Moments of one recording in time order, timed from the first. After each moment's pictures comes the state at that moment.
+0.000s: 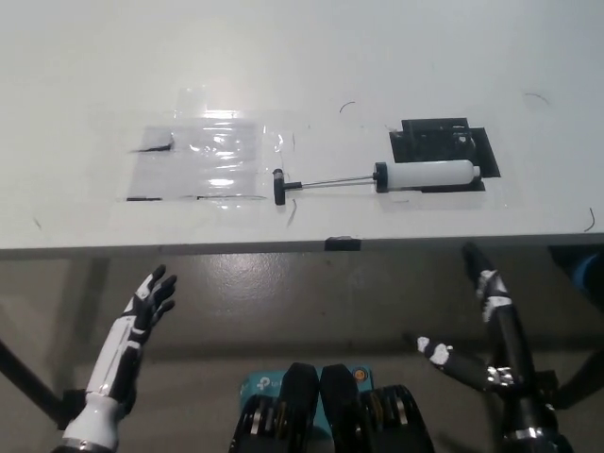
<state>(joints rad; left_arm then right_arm) -0.05 0.19 -0.03 0.08 -0.01 -0.20 -0.09 -0.06 -0.02 0.05 0.10 -0.15 -0.39 -0.09</state>
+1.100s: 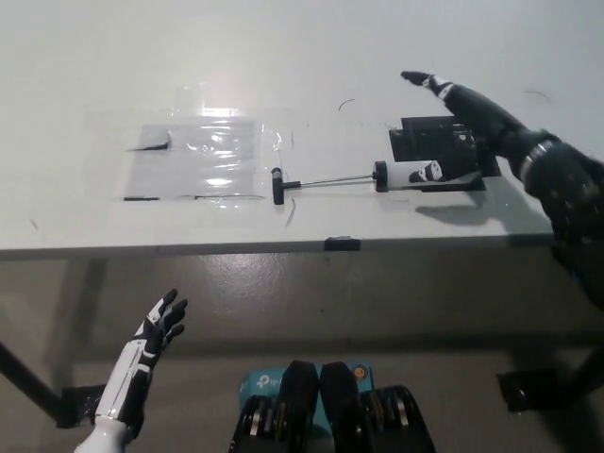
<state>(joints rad) 0.00 0.19 -0.05 0.11 0.00 -0.23 -0.09 -0.94 -0.36 0.37 0.61 -0.33 0.08 0.35</state>
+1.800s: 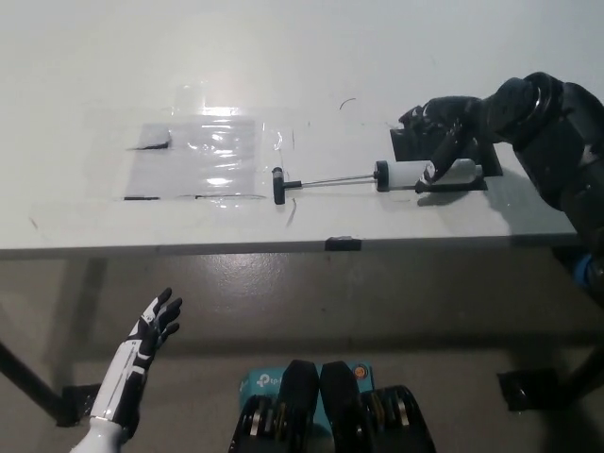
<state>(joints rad) 0.01 0.19 -0.04 0.10 0.00 -0.25 -0.09 -1.29 -0.24 0.49 1.33 -0.36 0.05 0.56</state>
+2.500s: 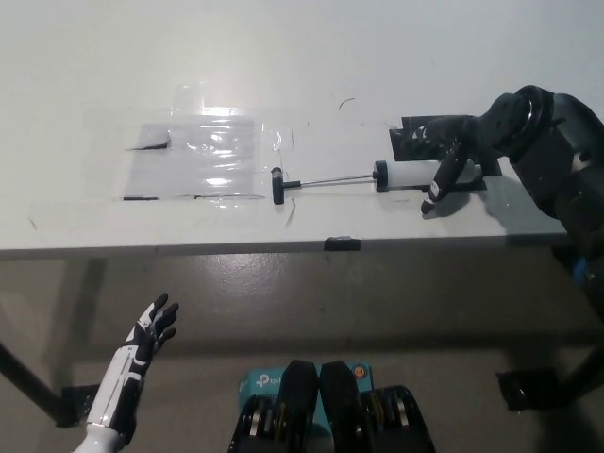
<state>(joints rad) 0.02 0.19 -0.03 0.10 0.00 -0.25 -0.09 -1.29 -0.23 0.51 1.38 -0.41 0.03 0.58</state>
